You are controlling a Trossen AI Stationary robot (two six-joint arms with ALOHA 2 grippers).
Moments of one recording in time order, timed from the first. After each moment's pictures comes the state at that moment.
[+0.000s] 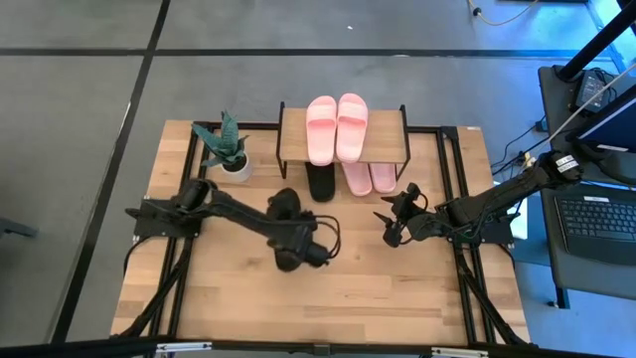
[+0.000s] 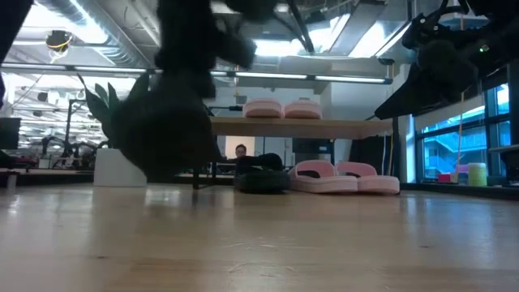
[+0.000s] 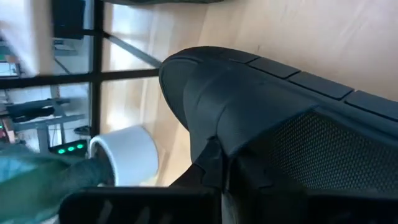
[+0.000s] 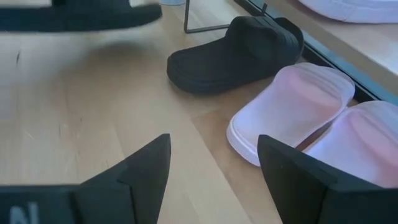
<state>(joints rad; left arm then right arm) -0.31 2.09 1.70 -1.53 -0.62 -0.76 0.38 1.06 0.44 -0.10 0.77 0.43</state>
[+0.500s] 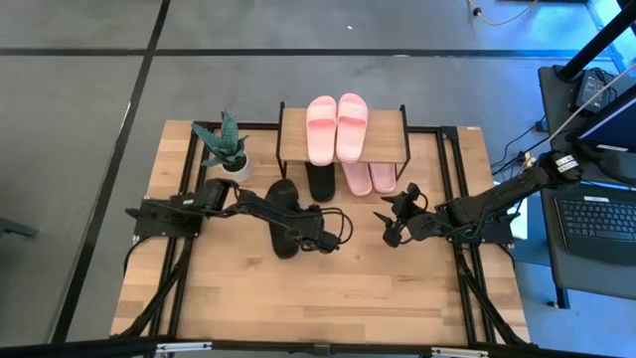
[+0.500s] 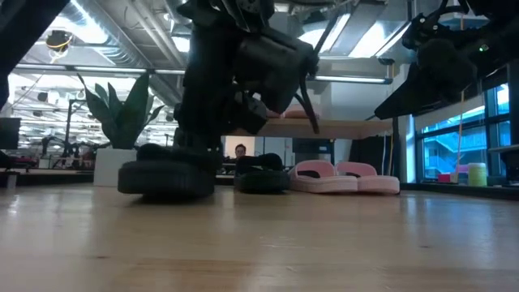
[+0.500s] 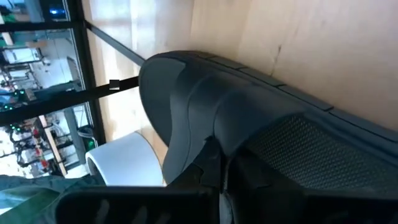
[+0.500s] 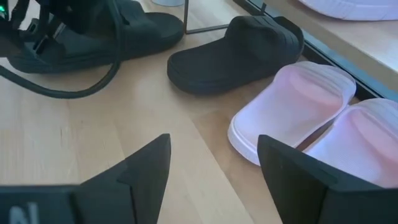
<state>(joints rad) -0.18 2.26 1.70 -1.46 -0.63 -0.63 0.38 1.06 0.44 -0.09 0.77 0.44</state>
